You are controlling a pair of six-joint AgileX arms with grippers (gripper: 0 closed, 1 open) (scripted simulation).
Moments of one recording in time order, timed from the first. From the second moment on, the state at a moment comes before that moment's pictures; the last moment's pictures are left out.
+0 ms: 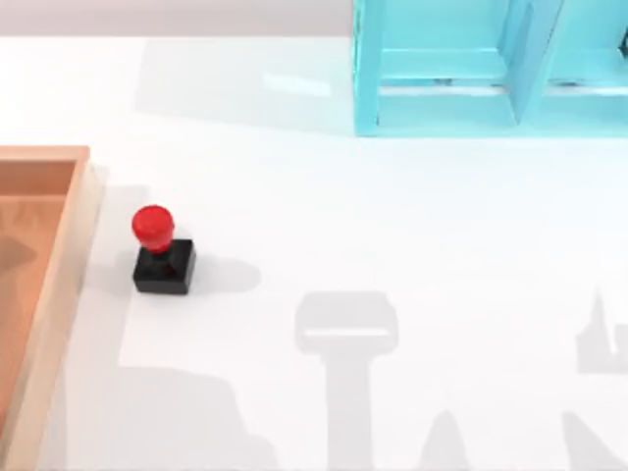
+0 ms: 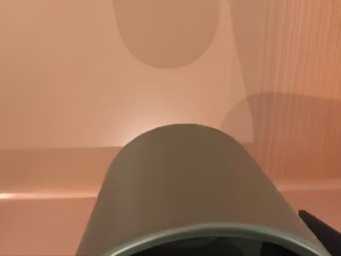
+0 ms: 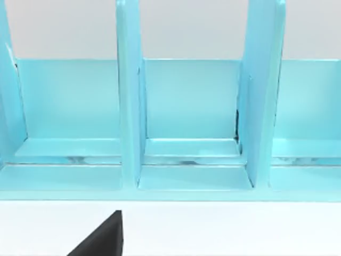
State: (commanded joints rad) left arm 0.32 1.38 1.03 -1.20 0.06 0.35; right arm 0.00 0.00 0.00 0.00 0.00 0.00
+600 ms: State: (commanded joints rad) left arm 0.33 1.43 1.04 -0.94 -0.03 0.34; right arm 0.00 0.00 0.00 0.00 0.00 0.00
